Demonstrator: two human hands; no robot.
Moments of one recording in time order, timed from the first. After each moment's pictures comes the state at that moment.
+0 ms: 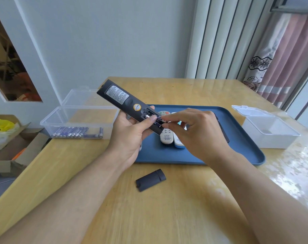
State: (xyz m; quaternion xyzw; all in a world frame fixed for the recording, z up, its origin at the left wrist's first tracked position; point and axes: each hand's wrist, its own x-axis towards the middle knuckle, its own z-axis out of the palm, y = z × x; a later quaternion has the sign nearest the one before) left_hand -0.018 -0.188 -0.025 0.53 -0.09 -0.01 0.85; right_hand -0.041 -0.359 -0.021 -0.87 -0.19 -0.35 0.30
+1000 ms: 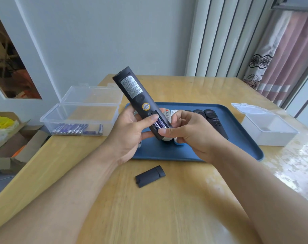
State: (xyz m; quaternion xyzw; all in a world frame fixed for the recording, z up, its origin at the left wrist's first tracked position) left_hand -0.013 -0.179 -0.027 0.58 -0.18 -0.07 0.79; right_hand -0.044 -0.354 -0.014 -0.73 0.00 0.03 0.68
